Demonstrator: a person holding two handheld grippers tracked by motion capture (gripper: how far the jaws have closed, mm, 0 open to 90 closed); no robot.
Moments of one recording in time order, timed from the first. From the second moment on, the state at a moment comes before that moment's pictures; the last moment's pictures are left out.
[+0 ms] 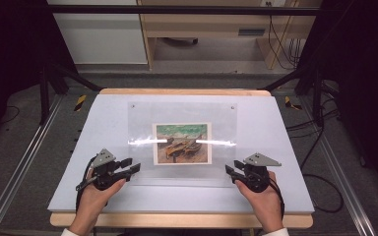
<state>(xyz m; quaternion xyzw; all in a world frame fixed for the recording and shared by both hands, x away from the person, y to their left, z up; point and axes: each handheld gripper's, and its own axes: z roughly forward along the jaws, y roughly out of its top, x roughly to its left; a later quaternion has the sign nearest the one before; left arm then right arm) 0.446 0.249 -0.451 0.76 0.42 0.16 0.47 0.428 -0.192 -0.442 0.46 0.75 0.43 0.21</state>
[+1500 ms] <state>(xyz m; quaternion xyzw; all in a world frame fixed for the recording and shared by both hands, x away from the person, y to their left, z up) 0.437 0.249 -0.451 0.77 0.42 0.16 0.46 0.417 -0.191 -0.443 0.46 0.76 0.41 0.22</state>
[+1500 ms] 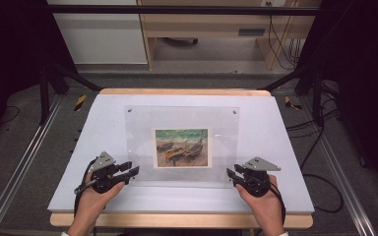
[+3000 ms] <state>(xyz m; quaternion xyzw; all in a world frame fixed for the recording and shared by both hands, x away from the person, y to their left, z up) 0.430 0.249 -0.451 0.78 0.41 0.16 0.44 0.408 -0.191 -0.445 0.46 0.76 0.40 0.22</state>
